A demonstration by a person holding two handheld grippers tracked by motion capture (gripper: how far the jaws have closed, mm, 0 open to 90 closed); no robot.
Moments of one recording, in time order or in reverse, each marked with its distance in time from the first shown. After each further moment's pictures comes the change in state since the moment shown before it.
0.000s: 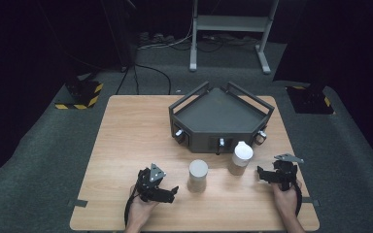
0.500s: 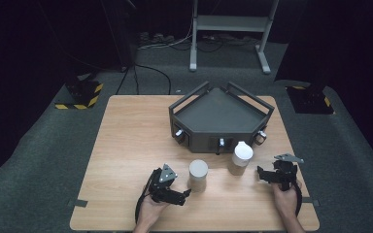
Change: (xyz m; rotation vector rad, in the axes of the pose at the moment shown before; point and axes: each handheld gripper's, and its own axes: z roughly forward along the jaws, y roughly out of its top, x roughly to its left) left arm -0.003 0.009 0.016 -0.045 -0.132 0.024; right arm 0.000 0.000 0.000 0.000 0.000 0.000
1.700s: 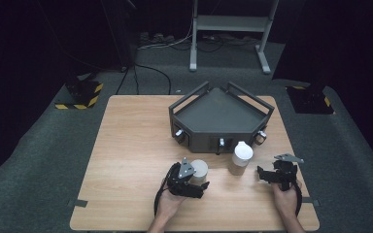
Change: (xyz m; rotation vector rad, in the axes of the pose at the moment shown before) left arm -0.022 0.024 0.032 -0.087 -0.022 0.043; right arm 0.000 0.000 0.000 0.000 0.000 0.000
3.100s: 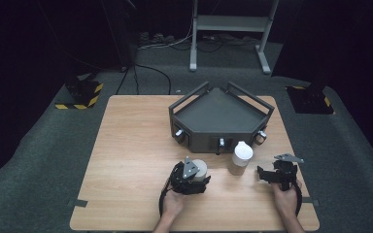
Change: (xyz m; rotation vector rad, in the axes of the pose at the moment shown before) left arm -0.015 0.004 0.005 -0.018 0.062 0.000; right arm 0.000 0.000 0.000 0.000 0.000 0.000
